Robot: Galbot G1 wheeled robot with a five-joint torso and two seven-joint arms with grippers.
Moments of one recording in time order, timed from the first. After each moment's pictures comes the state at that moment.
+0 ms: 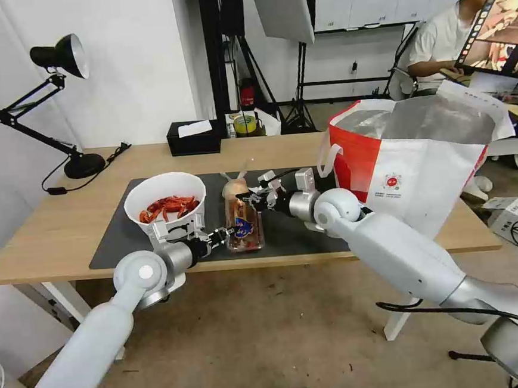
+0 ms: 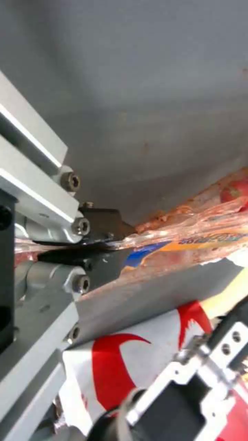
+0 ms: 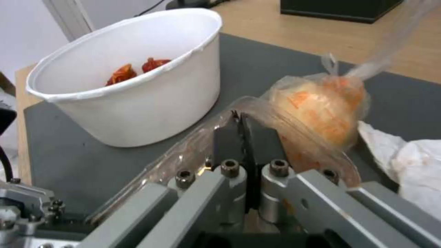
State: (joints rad) left arm 0.83 -0.95 -0.13 -1.77 -1.53 0.55 -0.23; right arm -0.33 1.08 -0.35 1.41 0.95 -0.37 -0.24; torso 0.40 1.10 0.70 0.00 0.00
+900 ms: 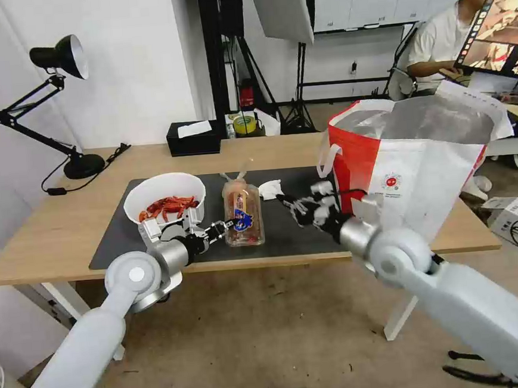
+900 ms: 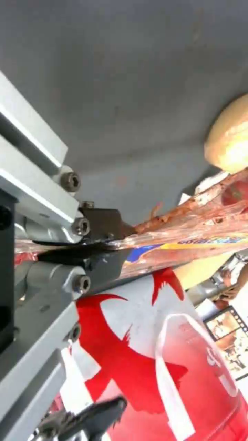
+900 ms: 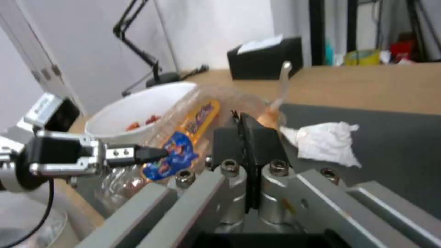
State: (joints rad) left arm 0.88 -0.94 -0.21 -1.89 -1.58 0.53 -0.25; right arm -0.84 0.77 -0.02 1.99 1.05 -0.15 0.04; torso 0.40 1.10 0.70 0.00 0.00
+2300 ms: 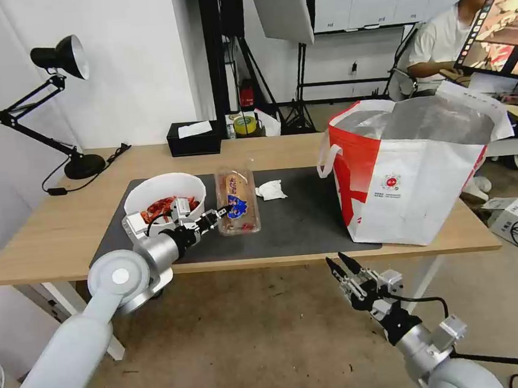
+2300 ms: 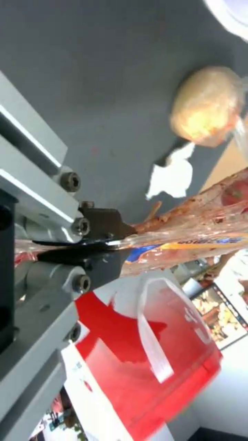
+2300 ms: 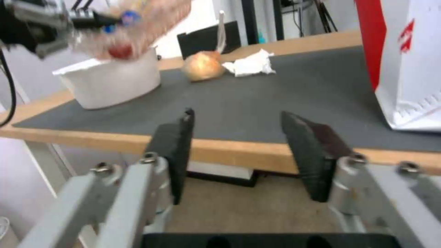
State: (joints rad) left arm 0.89 -0.92 -0.25 -1.95 -1.59 0.50 -0.23; right arm -1.67 0.92 0.37 2.11 0.66 0.19 -0.05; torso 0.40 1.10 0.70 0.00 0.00
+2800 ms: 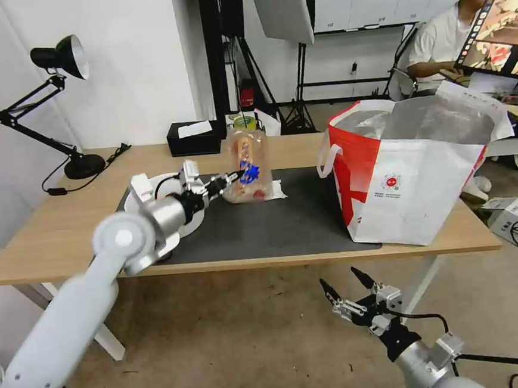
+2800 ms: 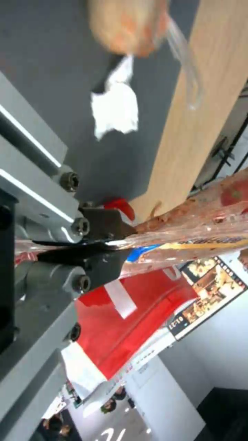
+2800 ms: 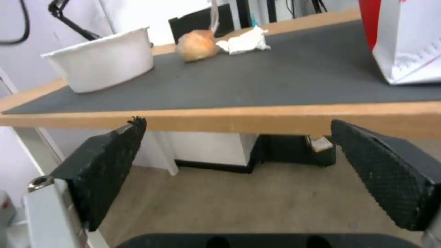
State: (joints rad) left arm 0.56 -0.93 -0.07 -1.86 -1.68 0.49 -0.25; right arm -1.71 0.97 0.35 2.08 0.61 0.19 -0.05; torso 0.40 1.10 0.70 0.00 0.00
